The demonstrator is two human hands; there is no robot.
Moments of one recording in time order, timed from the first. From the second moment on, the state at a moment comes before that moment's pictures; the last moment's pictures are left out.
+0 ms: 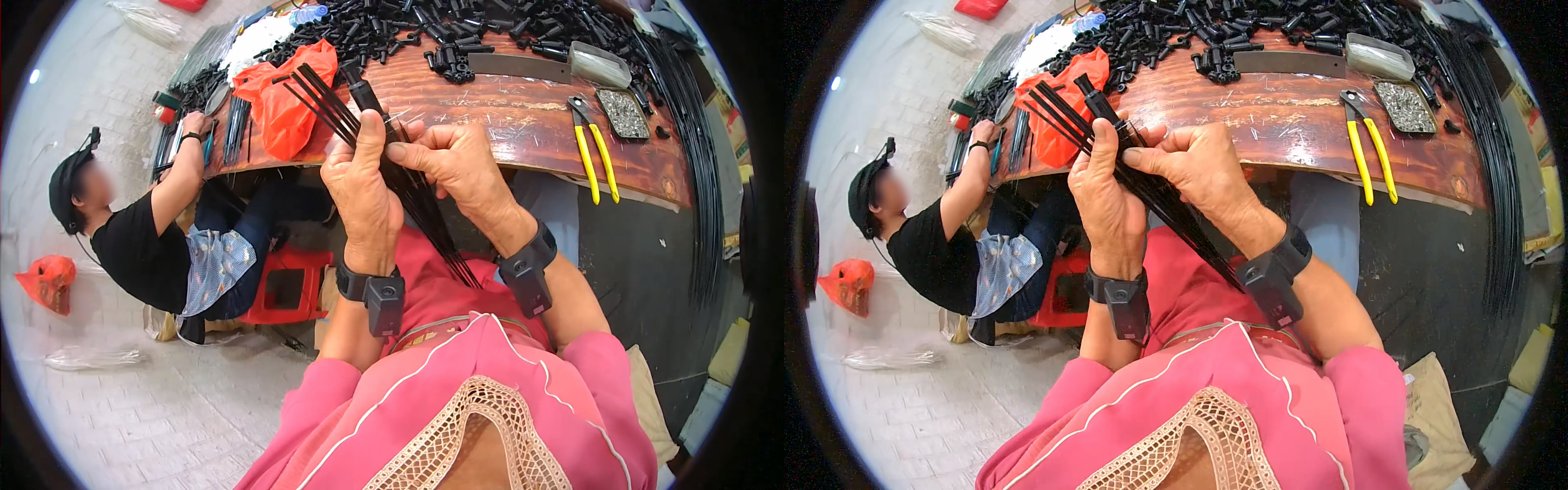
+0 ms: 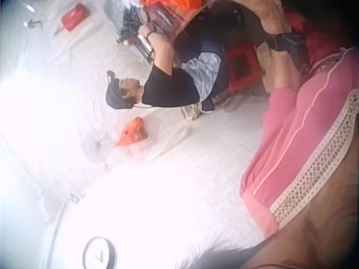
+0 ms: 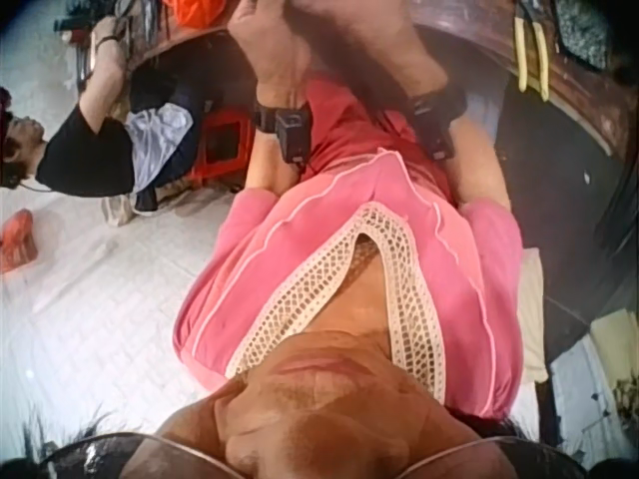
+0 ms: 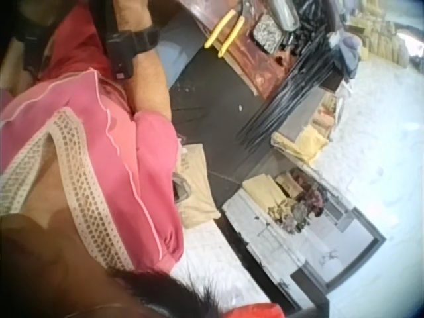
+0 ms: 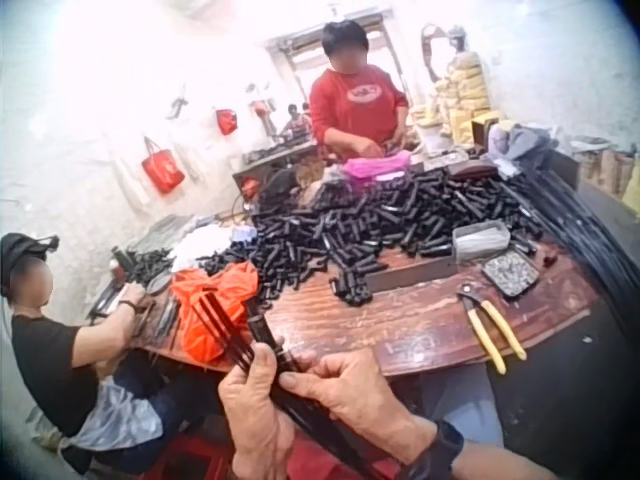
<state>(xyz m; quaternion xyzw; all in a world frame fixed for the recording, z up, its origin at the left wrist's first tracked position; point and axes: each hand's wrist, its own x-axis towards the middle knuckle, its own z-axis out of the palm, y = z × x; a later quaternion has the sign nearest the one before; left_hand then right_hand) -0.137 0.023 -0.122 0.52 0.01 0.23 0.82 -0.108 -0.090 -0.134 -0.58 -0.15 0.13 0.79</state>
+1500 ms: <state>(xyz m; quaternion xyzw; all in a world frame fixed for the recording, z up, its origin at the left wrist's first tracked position) -0.120 0.020 -0.133 0.39 -0.04 0.10 0.91 -0.083 -0.113 -0.129 -0.54 -0.17 0.23 0.79</state>
